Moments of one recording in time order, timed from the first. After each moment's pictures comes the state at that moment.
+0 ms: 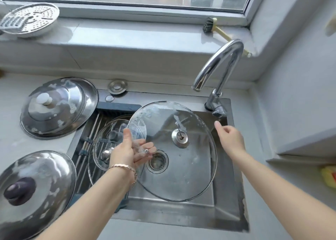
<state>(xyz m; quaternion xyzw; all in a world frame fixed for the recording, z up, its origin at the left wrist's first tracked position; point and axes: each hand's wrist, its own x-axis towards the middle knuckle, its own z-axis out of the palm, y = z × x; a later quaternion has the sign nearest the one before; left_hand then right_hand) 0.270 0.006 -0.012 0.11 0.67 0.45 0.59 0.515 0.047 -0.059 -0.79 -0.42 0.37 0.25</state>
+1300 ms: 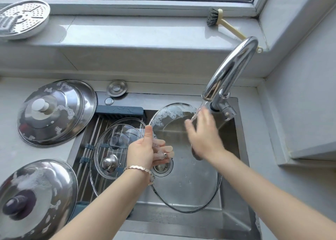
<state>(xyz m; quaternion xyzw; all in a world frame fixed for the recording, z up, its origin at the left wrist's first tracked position) 0.296 0.036 -0.003 0.19 0.68 0.40 0.59 0.441 0.074 -0.054 -0.71 -0.64 0.24 0.17</state>
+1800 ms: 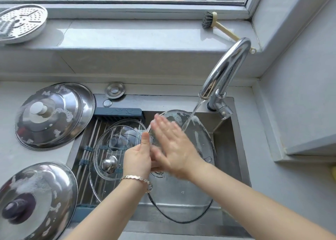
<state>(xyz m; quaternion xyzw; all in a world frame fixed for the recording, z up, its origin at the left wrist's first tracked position) 0.290 0.021 -0.003 0.24 0.71 0.39 0.53 0.392 0.039 -0.046 -0.50 -0.81 0.25 0.17</state>
